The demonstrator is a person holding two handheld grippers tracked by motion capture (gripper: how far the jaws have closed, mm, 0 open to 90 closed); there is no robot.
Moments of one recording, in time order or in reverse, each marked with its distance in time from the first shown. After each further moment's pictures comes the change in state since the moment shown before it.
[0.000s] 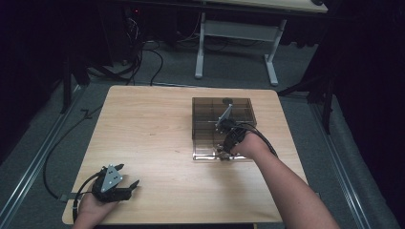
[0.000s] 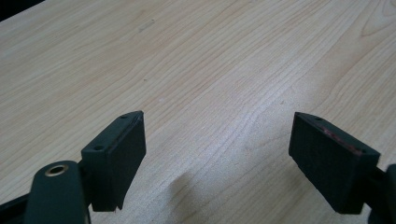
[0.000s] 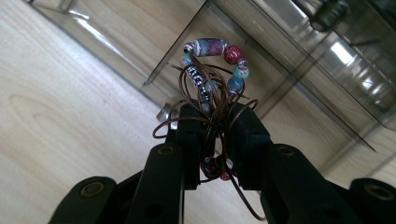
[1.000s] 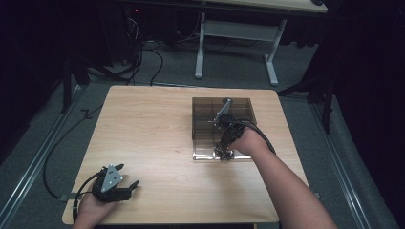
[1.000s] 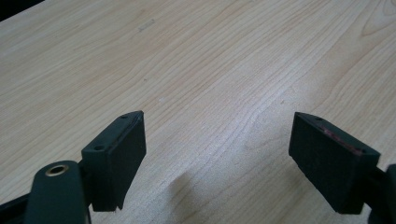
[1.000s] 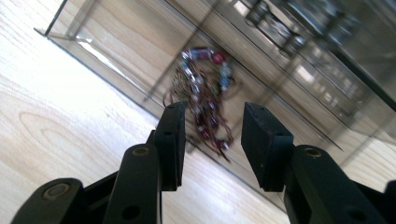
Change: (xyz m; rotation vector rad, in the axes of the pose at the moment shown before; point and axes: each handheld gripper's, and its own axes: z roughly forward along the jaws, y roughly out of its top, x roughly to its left) left arm 0.000 0.000 0.000 0.002 0.002 0.003; right arm 0.005 0.005 -0.021 -0.031 -0.056 0.033
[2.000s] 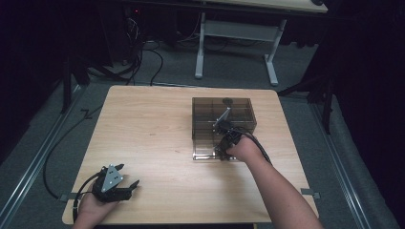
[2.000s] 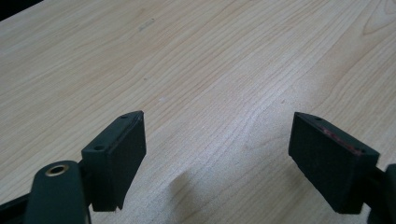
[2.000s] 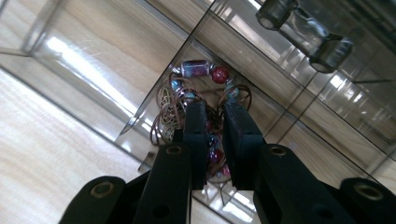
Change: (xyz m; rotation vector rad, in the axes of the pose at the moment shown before) left arm 0.000 0.000 0.000 0.004 0.003 0.002; right arm -0.001 -0.001 0.042 -0.066 0.001 0.019
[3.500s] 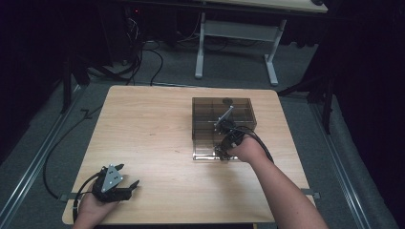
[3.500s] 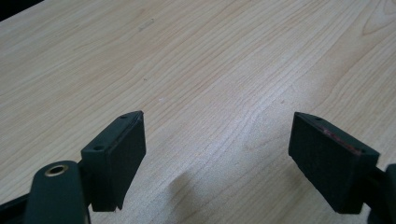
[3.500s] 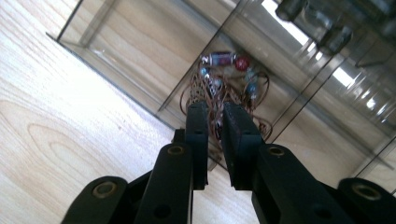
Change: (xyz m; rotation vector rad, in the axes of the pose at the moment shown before) left arm 0.000 0.000 0.000 -0.004 -0.003 -0.001; right arm 0.007 -0.011 -0.023 -0.016 0.059 0.015
